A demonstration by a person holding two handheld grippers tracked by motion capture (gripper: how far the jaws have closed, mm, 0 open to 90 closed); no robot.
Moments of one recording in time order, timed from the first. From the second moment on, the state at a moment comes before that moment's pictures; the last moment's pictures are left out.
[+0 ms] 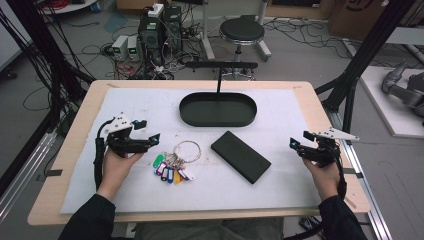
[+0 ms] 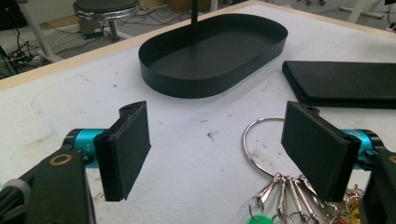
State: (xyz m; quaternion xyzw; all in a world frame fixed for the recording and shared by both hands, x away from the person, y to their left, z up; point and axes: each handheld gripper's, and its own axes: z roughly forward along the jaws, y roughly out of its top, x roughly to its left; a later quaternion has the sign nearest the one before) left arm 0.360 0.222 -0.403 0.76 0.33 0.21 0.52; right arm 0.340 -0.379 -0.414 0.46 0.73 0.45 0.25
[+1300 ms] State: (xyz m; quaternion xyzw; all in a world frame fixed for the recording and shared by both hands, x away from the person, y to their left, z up) left arm 0.363 0.210 -0.406 0.76 0.32 0.20 0.53; right arm 0.338 -0.369 -0.418 0.45 0.74 0.44 0.23
